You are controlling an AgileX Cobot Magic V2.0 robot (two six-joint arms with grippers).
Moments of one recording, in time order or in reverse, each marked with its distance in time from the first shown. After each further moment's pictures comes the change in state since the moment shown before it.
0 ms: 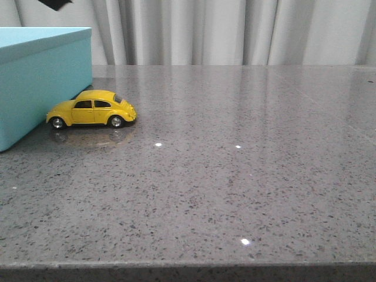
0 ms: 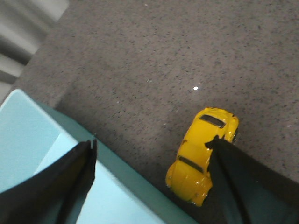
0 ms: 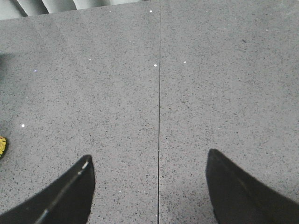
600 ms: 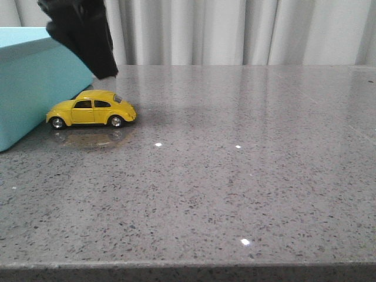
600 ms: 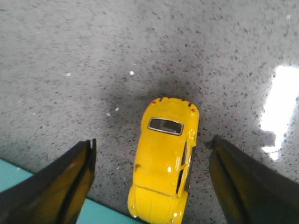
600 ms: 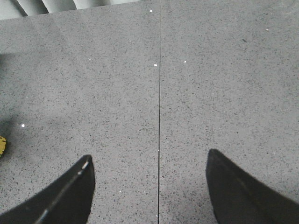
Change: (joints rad) left arm -0.115 0.348 -0.280 0.146 0.304 0.050; right arm 0.000 0.000 0.000 0.002 0.000 0.000
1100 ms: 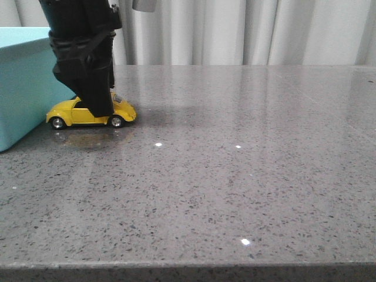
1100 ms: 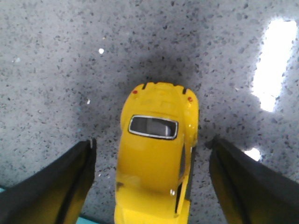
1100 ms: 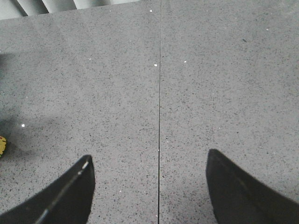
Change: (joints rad) left arm -0.012 0.104 -0.004 0.075 0.019 0.004; right arm 0.000 0.000 0.000 0.000 0.000 -0.002
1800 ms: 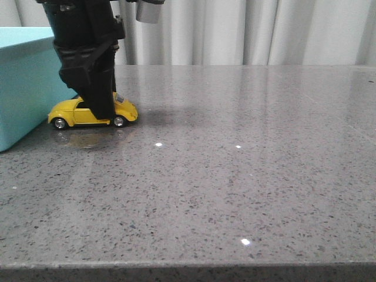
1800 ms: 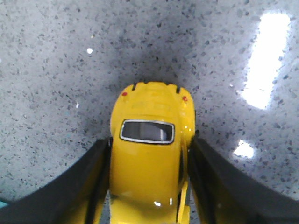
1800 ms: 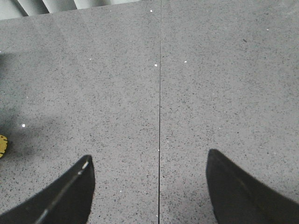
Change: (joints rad) left arm 0.000 0.026 -0.010 0.000 0.010 0.000; right arm 0.000 0.000 0.000 0.002 0.000 0.000
